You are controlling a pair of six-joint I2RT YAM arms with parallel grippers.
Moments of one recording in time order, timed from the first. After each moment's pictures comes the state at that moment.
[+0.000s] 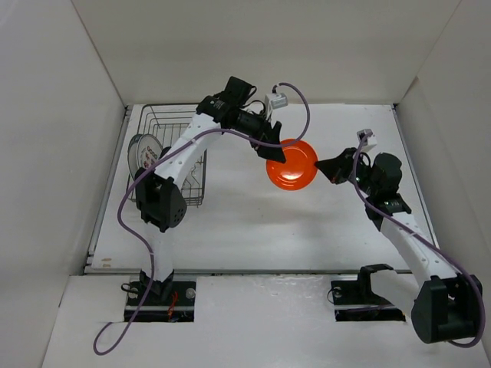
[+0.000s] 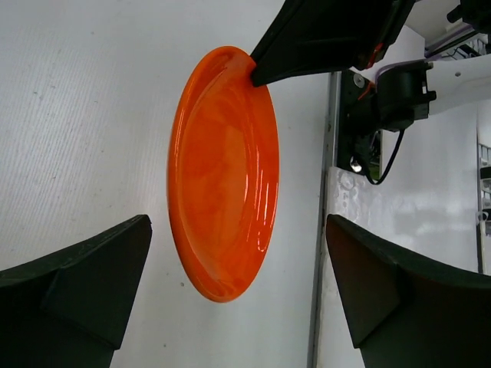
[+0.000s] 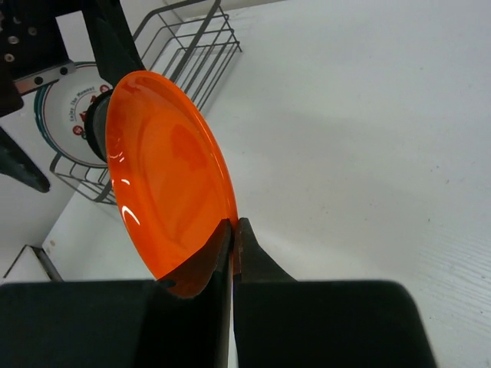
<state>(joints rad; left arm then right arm) -0.53 2.02 2.09 -0.94 1.00 0.23 0.11 1.01 0.62 0.26 -0.56 0.48</state>
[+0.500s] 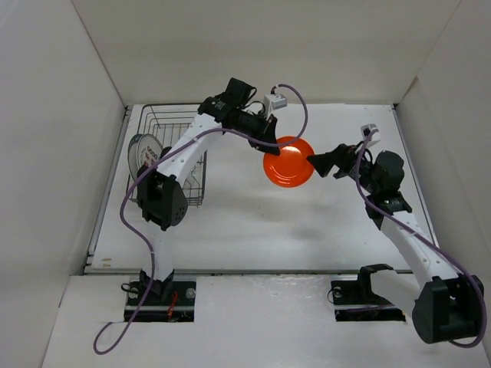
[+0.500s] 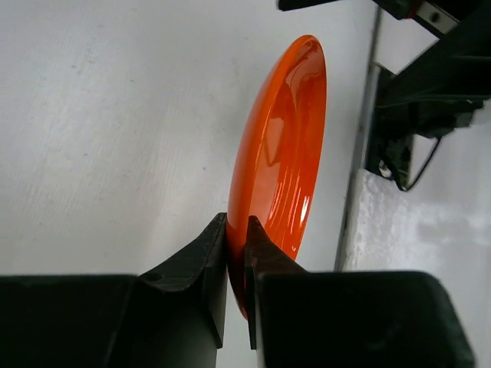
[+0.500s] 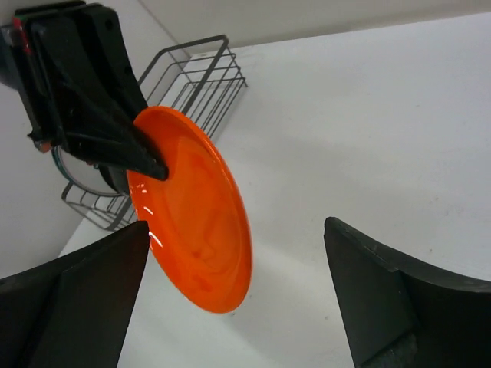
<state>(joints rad) -0.52 2.04 2.09 -0.93 0.92 0.22 0.13 1.01 0.64 0.32 -0.53 0.52</state>
